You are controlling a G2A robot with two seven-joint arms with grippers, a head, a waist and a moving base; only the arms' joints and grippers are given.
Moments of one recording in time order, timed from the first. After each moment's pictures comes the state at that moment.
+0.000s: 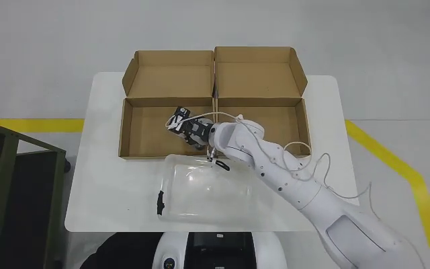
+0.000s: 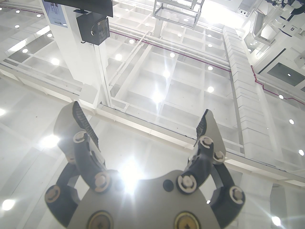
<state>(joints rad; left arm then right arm) -0.17 -0.33 -0.48 -1.21 3.07 0.34 0.06 -0.59 -1.44 0.60 -1.26 -1.14 -0.33 0.50</state>
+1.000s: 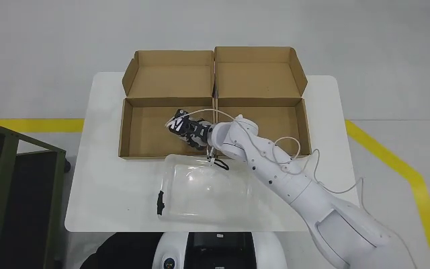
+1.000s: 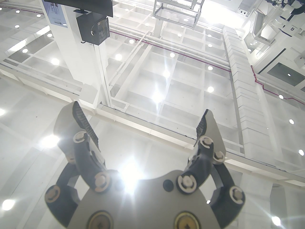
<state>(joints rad) -0.17 -0.33 -0.48 -1.21 3.07 0.34 0.06 -0.56 -1.51 0.60 -1.09 -1.15 -0.39 0.52</state>
